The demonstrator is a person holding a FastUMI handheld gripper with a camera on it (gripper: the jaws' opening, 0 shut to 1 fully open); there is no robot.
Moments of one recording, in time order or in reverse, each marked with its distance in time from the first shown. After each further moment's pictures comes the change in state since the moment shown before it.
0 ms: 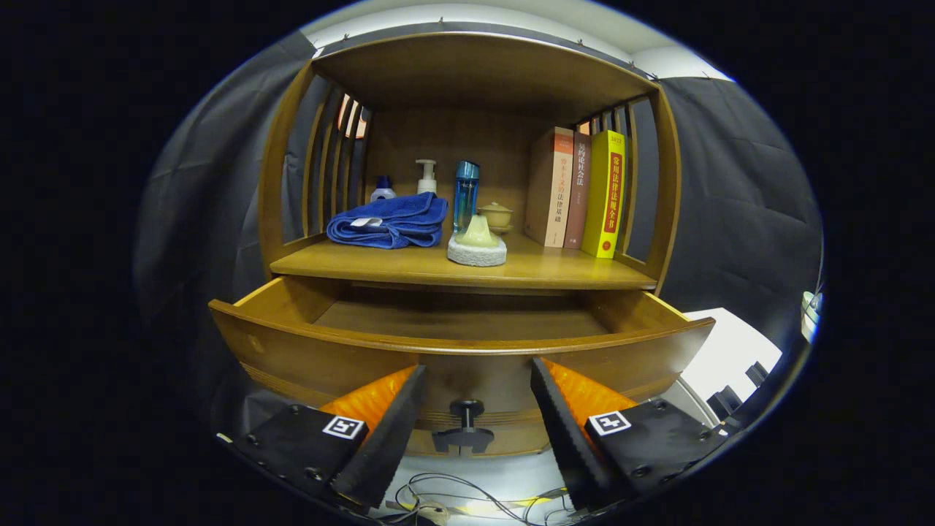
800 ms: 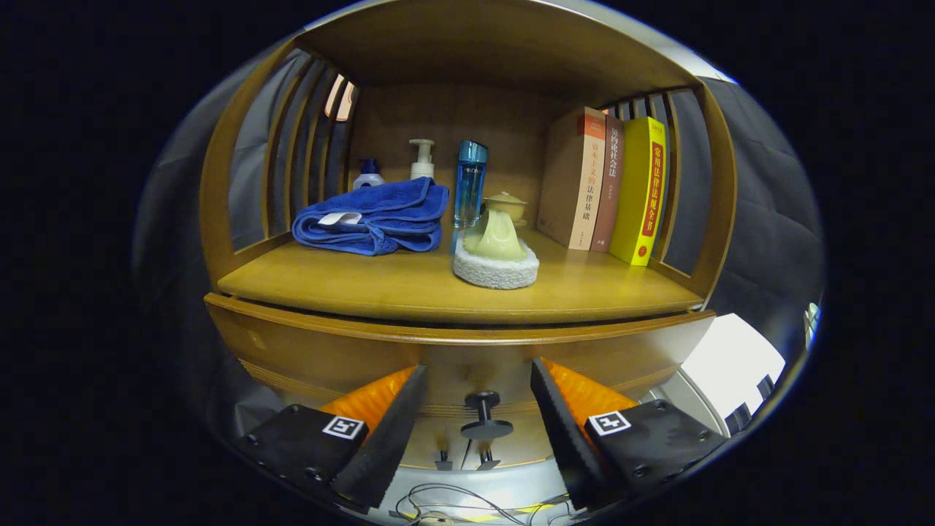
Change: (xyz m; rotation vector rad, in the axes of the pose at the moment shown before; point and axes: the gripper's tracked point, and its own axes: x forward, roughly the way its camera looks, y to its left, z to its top) arm 0.096 0.018 0.006 0.004 0.056 -0.036
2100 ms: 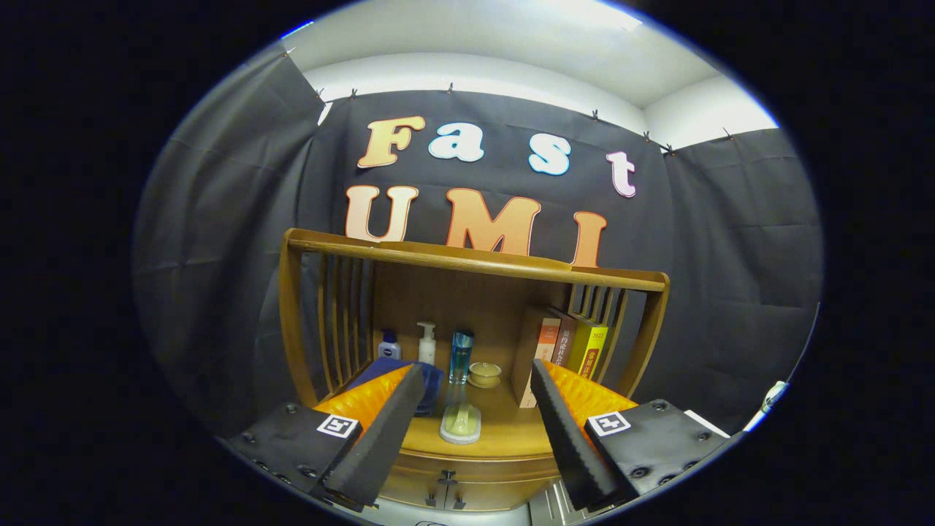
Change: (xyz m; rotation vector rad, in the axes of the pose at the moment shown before) arm -0.188 -0.038 0.340 -0.044 -0.357 0.085
